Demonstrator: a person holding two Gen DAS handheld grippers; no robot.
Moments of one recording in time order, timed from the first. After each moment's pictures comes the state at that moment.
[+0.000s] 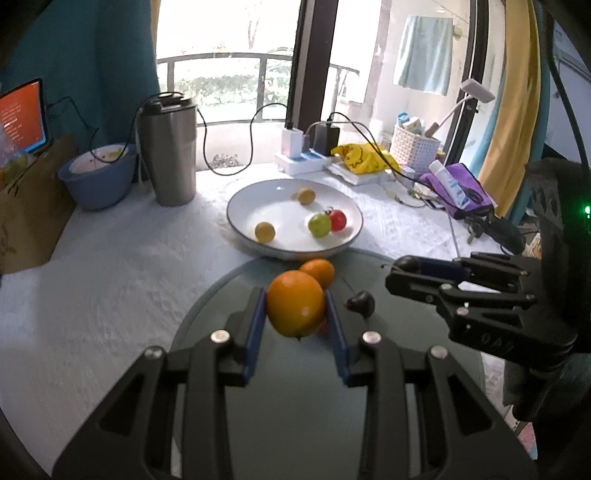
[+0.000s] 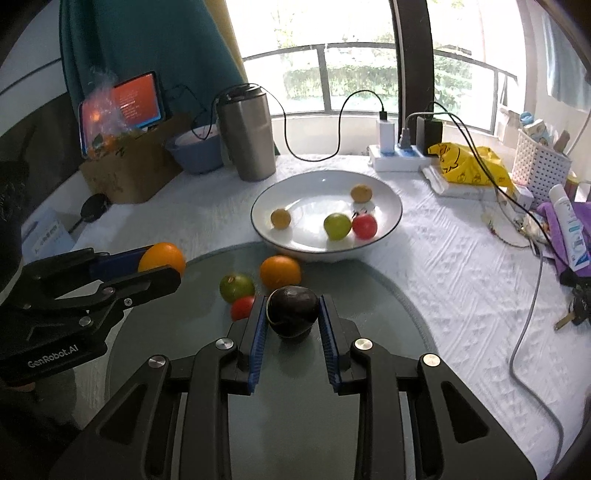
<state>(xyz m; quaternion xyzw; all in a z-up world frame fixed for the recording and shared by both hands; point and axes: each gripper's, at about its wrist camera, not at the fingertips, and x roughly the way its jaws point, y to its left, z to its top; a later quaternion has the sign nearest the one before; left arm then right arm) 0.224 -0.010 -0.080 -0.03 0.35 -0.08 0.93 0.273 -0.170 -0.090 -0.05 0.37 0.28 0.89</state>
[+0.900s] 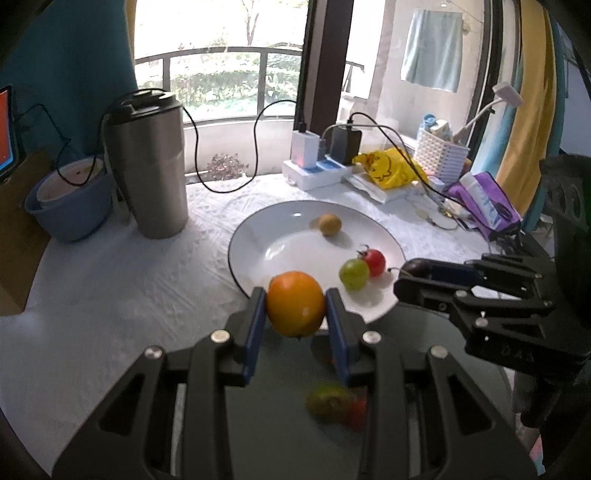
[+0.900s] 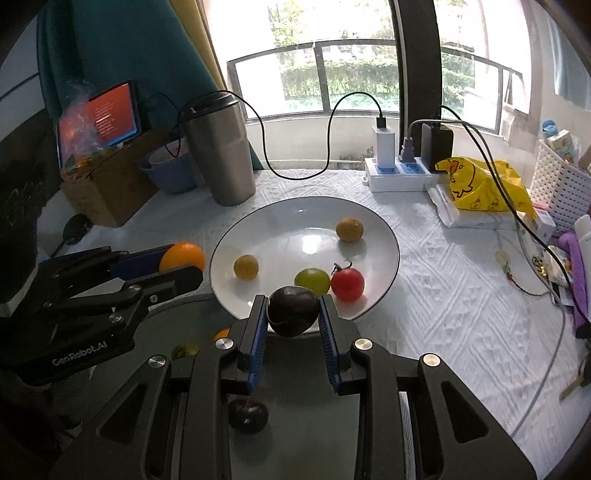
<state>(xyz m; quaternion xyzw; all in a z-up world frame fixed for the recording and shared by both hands) 0.320 0.002 -0.094 -0.03 0.36 -0.08 0.93 0.355 -0.161 -0.093 -0.05 0.37 0.28 0.88</state>
